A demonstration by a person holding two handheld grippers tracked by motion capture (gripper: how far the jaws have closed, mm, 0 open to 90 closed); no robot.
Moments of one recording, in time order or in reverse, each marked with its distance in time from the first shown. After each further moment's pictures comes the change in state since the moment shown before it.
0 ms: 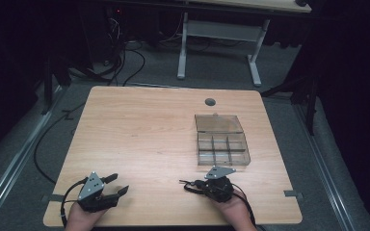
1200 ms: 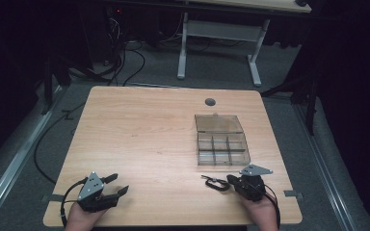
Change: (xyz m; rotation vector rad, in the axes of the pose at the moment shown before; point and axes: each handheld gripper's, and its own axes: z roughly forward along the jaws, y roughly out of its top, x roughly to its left) left arm 0.000 0.000 0.000 -0.004 -0.004 -0.001; right arm -0.054 -0.043 -0.055 -0.022 -0.197 0.169
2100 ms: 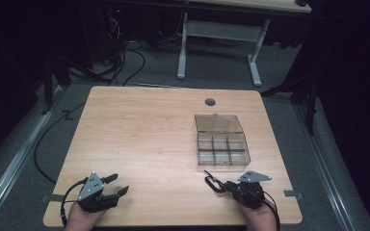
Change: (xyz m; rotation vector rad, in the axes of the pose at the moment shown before) left arm 0.000 0.000 0.000 0.002 0.000 0.005; right arm 0.015 -0.009 -0.006 0.025 0.019 0.005
